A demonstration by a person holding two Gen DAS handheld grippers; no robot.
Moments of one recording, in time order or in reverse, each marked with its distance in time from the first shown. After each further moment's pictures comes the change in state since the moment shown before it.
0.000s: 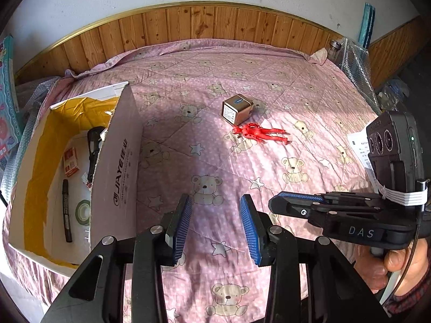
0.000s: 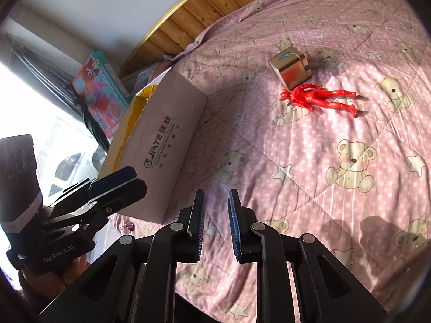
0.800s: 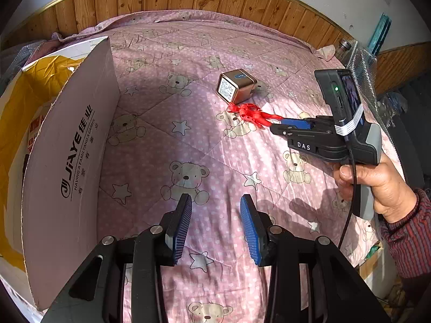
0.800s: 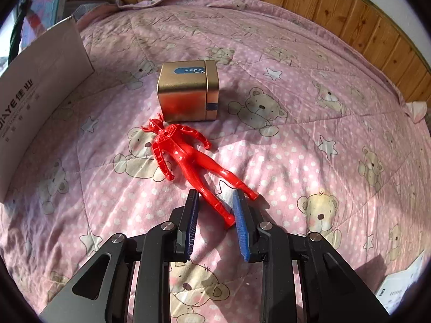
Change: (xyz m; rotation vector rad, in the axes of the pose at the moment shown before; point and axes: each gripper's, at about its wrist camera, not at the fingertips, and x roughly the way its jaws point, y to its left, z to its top) left arm 0.060 0.013 -0.003 -0.116 0.093 -0.098; right arm 0.077 -0.069 0.085 -0.474 0.109 -0.593
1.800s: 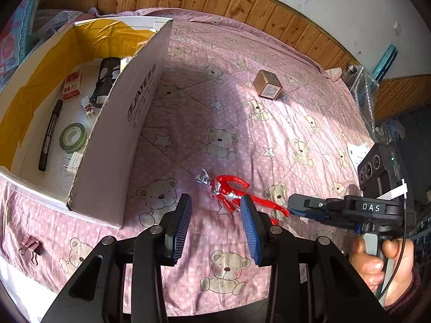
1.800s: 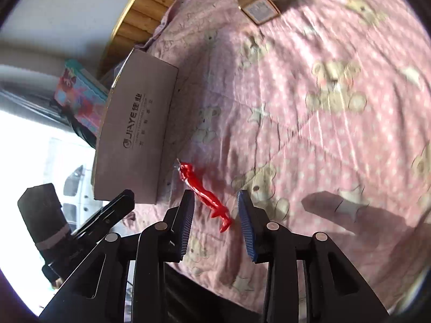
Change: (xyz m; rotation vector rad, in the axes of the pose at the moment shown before) left arm -0.045 0.046 -0.068 -0.128 -0.057 -0.040; right arm -0.084 0.059 -0.092 0.572 0.042 0.586
